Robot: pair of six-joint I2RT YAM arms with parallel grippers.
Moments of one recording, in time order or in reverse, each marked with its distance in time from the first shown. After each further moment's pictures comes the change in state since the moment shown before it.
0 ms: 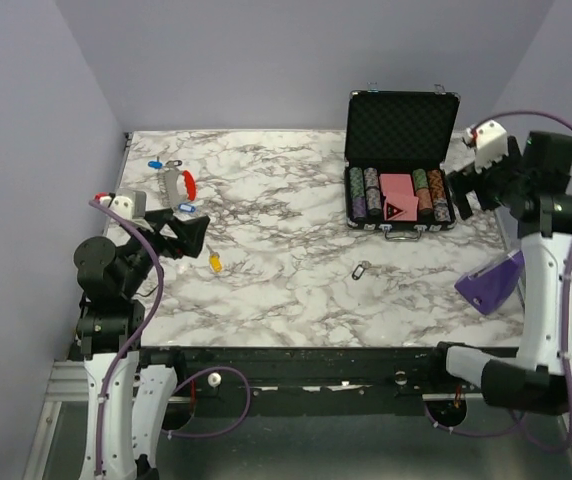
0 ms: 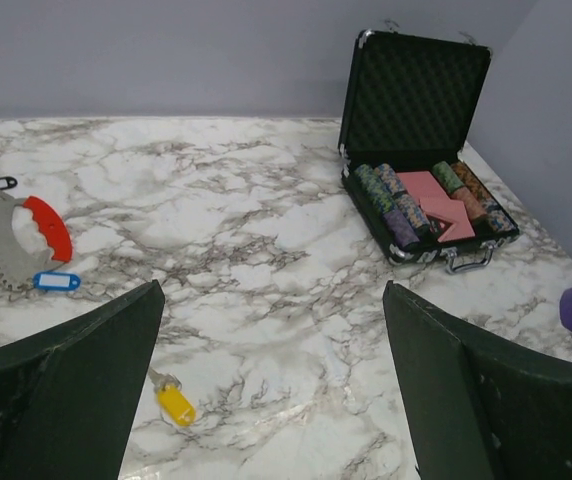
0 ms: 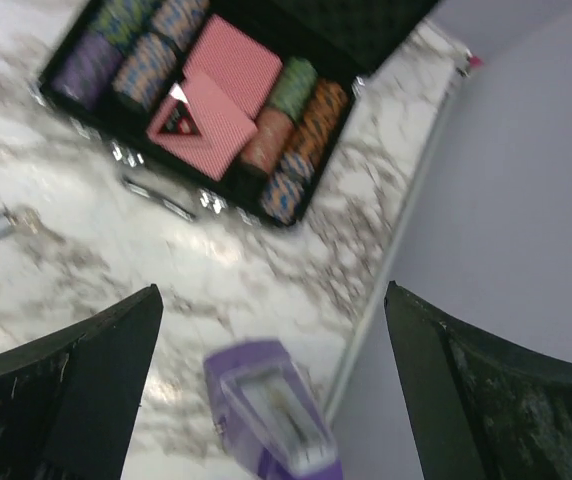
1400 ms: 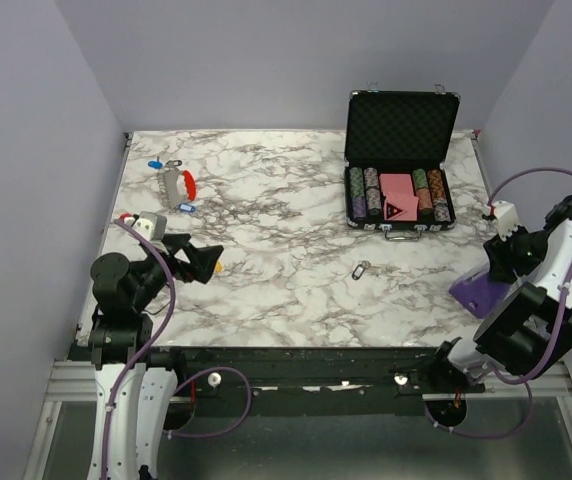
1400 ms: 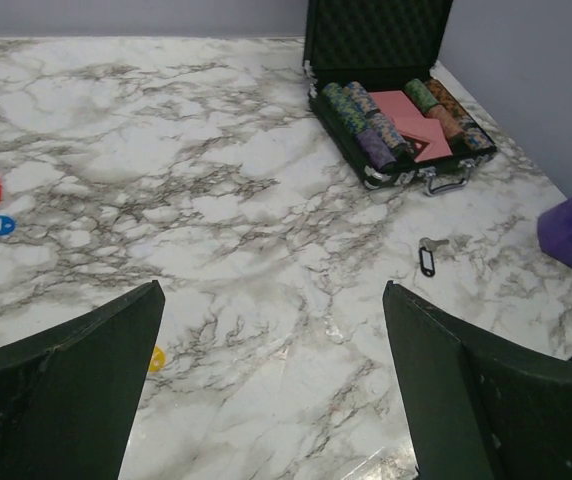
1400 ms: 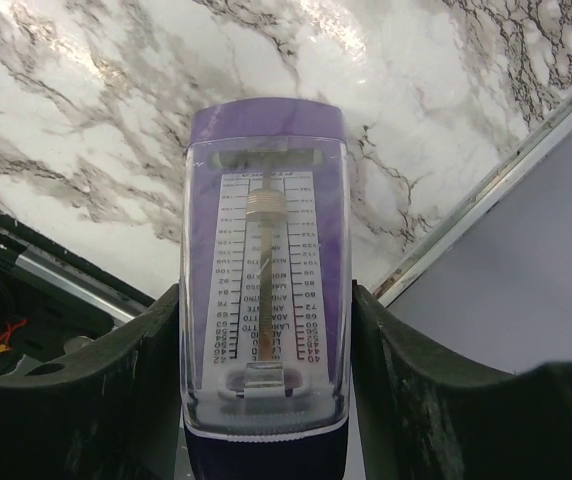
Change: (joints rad) left arm -0.028 -0.127 -0.199 -0.051 0.074 0.043; right arm -0.584 0.146 -0.320 -0.336 -0.117 -0.752
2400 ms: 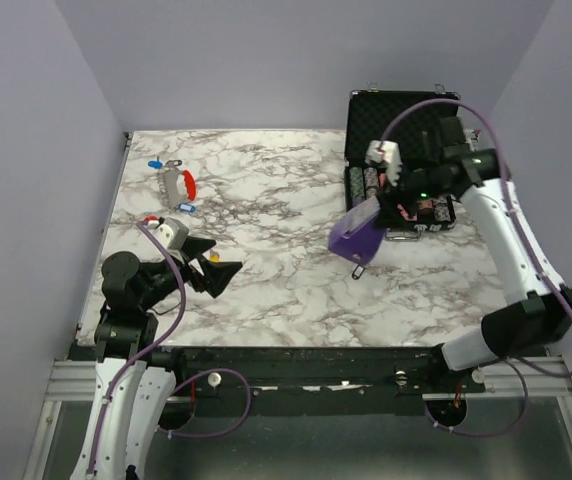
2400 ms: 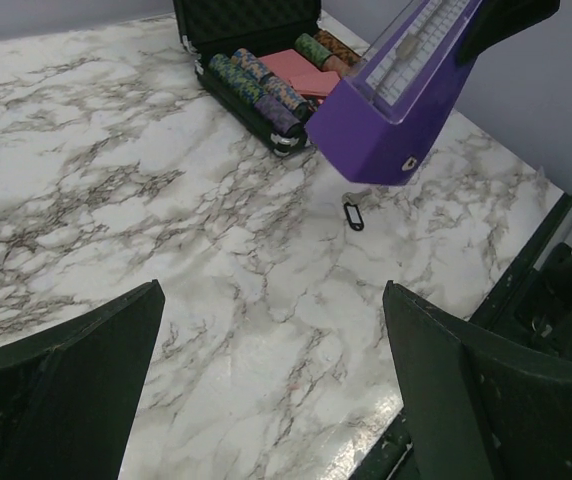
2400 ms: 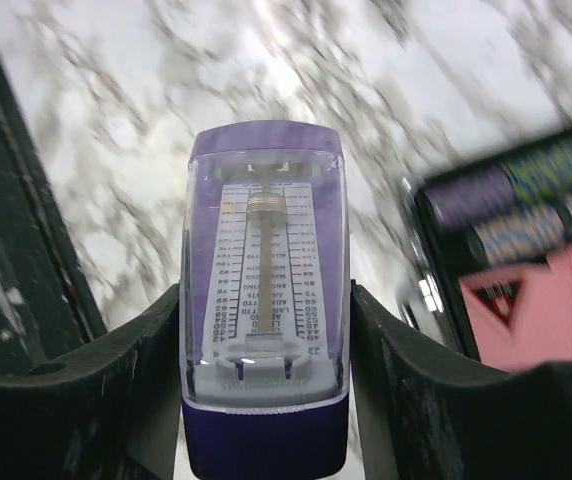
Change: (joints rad) left arm -0.109 0.008 -0.063 0.110 0.230 0.026; right arm 0.853 0.050 0.370 0.067 -0.269 0.524
